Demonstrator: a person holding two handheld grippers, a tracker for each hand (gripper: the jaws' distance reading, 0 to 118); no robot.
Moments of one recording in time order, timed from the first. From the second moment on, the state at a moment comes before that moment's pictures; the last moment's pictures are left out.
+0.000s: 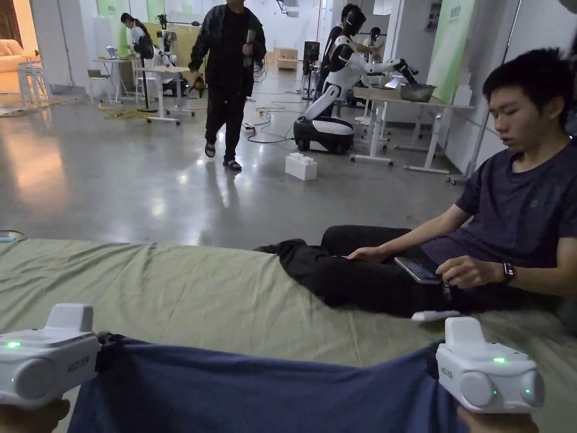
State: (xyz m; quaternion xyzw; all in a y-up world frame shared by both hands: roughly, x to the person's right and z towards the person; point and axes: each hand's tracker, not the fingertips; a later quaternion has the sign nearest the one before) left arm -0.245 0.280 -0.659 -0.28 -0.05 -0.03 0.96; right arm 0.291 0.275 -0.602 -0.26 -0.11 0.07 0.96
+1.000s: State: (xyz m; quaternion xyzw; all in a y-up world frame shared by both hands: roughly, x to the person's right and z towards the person) left arm -0.236 0.611 -0.694 -0.08 -0.03 -0.03 1.00; right arm 0.262 0.618 -0.609 0.01 -0.12 0.10 0.99
